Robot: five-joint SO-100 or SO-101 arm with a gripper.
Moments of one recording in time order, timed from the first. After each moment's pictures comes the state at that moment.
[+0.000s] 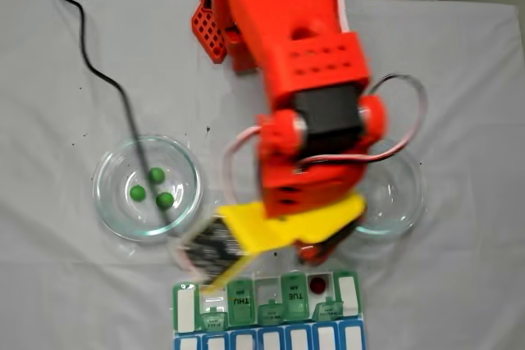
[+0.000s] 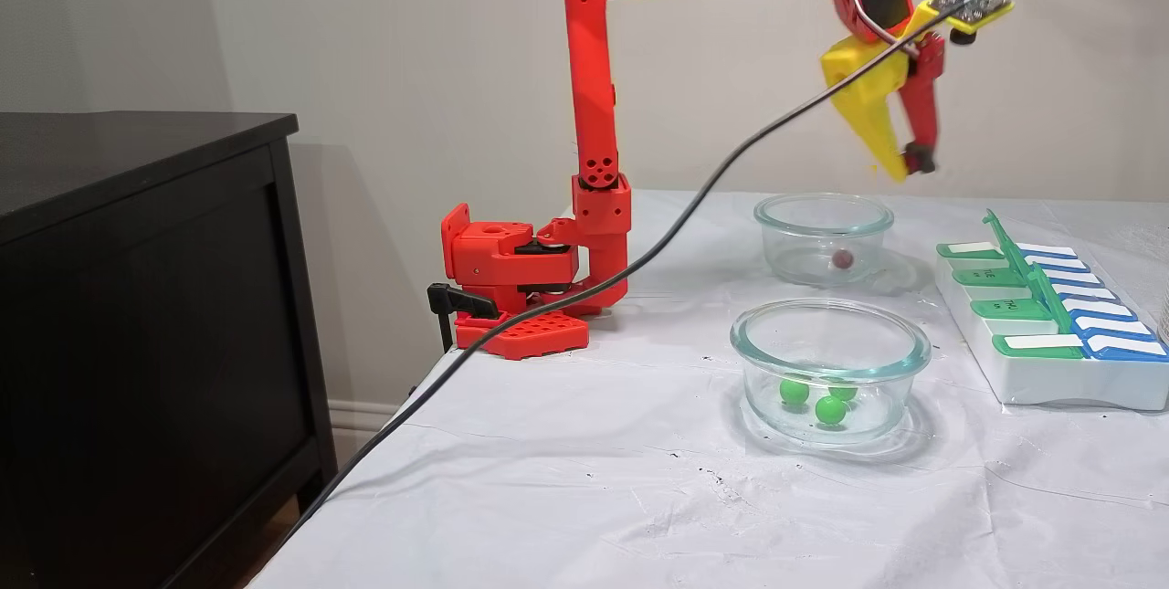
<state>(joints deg) -6.9 114.6 90.4 72.1 -26.5</state>
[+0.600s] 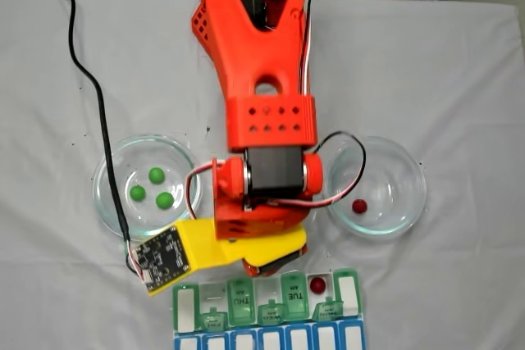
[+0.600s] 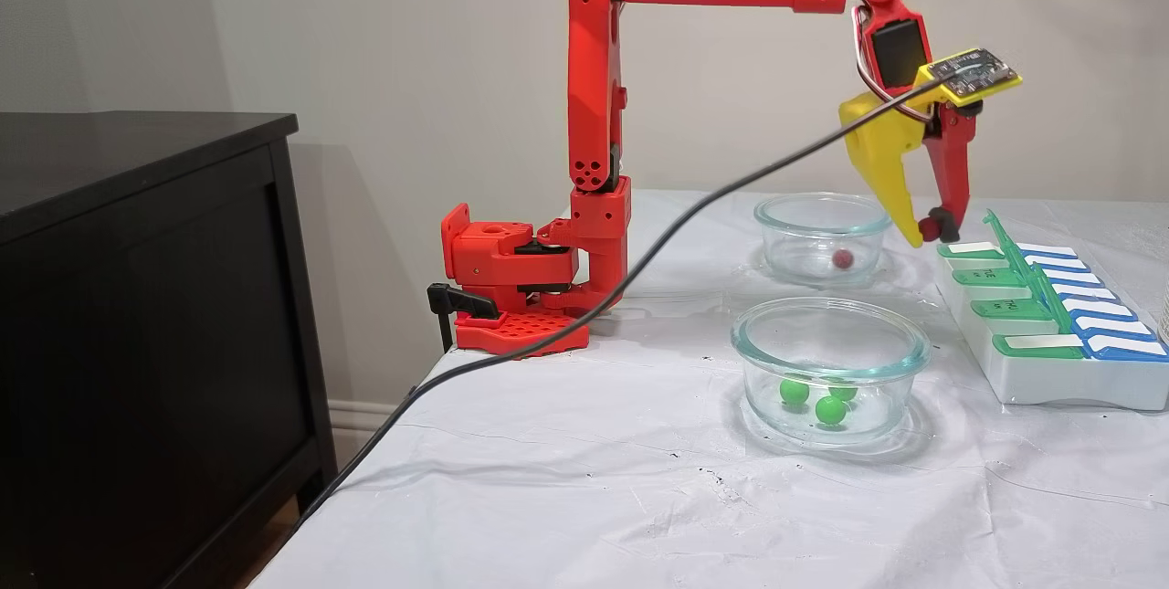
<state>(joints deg) -2.7 105.5 95.4 64.9 -23.7</state>
